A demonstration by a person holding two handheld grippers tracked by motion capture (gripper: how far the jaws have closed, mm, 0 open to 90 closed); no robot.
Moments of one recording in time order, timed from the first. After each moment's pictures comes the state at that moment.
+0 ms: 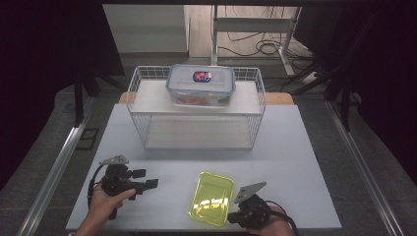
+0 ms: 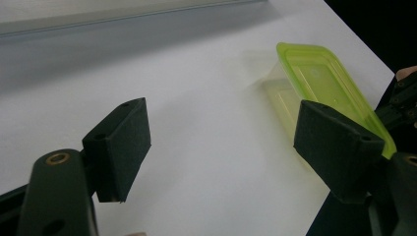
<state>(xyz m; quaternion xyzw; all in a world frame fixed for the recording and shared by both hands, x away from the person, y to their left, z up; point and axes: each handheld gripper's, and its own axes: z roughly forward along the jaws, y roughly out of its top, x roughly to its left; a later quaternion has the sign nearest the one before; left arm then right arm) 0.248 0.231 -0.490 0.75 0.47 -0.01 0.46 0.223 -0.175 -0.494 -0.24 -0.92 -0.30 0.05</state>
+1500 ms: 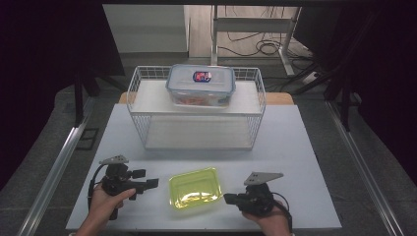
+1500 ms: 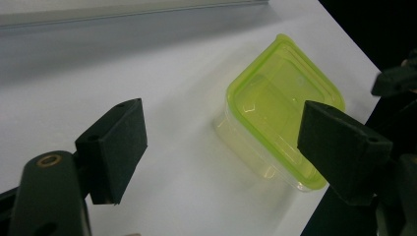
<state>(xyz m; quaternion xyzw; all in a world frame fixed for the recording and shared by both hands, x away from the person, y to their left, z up) 0.247 0.229 -0.489 0.74 0.49 -0.02 0.47 0.239 -0.187 -0.470 -0.34 -0.84 -0.43 0.02</state>
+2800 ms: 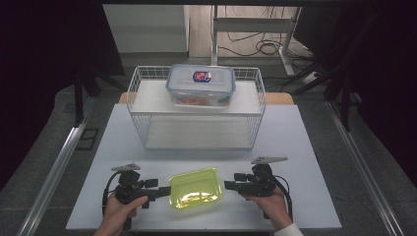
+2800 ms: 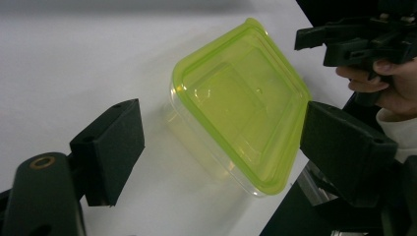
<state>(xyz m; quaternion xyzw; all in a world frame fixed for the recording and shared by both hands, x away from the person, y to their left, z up) 0.235 0.196 -0.503 0.71 0.50 -0.08 0.48 0.294 -0.199 -0.491 -0.41 -0.79 -0.46 0.06</state>
